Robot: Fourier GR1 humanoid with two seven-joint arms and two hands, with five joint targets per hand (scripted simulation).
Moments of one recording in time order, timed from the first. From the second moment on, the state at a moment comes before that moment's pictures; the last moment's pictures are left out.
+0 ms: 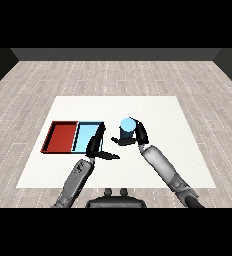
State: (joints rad) left arm -0.24 0.00 -0.35 -1.49 0.08 0.20 -0.14; right arm -0.53 -0.22 0.47 -1.47 -0.08 -0.46 0.07
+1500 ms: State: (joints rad) left arm -0.37 0.00 -0.39 -1.25 0.16 0.27 -0.18; right arm -0.49 -0.01 0.33 -1.52 0.20 -0.26 0.16
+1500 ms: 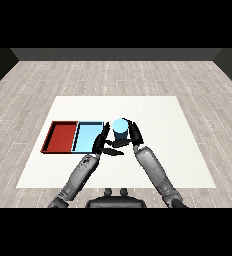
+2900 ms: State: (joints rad) left arm -0.46 0.00 -0.53 -1.17 0.33 0.44 -0.26; right arm -0.52 -0.01 0.43 -1.51 0.14 -0.31 0.16
